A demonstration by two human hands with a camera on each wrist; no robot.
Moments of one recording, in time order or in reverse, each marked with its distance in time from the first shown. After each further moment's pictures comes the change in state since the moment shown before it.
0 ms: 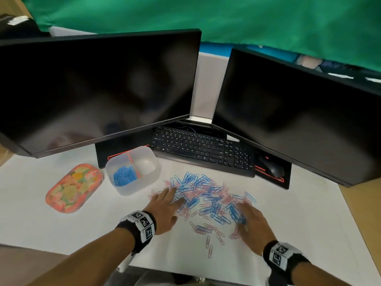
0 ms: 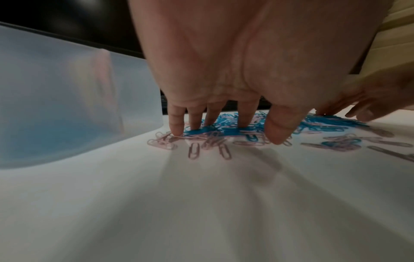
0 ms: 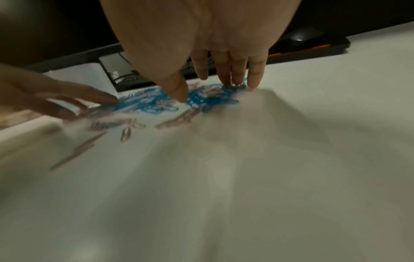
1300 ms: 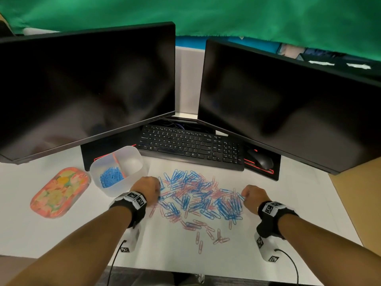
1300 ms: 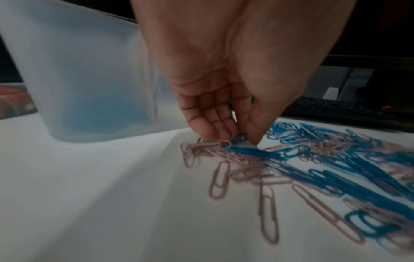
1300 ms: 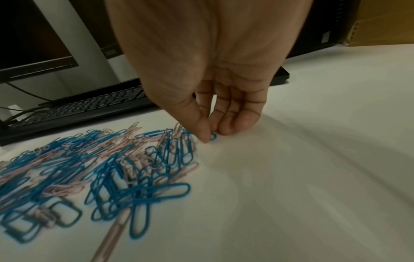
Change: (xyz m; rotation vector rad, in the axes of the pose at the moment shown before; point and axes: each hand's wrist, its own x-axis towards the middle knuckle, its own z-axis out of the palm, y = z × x) left_hand 0.044 -0.022 -0.032 -0.313 0.135 -0.356; right_hand 0.064 0.024 -0.049 0.005 -0.077 0.305
